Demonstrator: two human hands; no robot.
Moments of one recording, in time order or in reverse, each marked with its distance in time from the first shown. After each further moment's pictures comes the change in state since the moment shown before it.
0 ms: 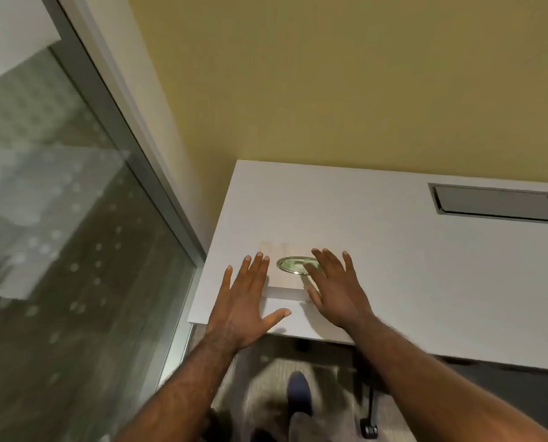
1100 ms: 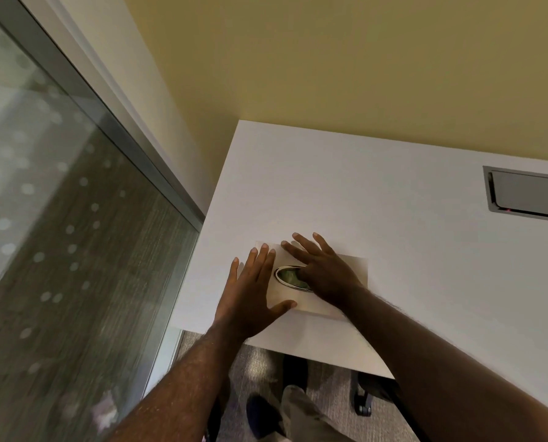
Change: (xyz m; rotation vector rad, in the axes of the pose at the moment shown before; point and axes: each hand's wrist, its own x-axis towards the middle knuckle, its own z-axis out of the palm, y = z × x) left_hand 0.090 -0.006 0.068 -0.129 -0.174 -0.087; right_hand 0.117 0.042 0.060 0.035 -0.214 -0.445
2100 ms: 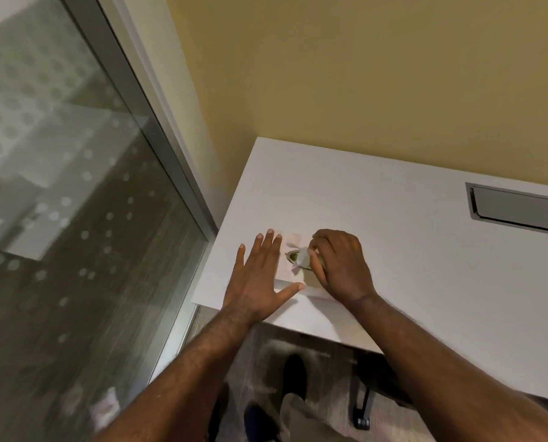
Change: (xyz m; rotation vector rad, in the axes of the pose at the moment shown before) left_hand -0.062 0.019 -0.052 0.030 0.089 -0.056; right_hand -0.059 -0.071 -0.063 0.131 0.595 0.239
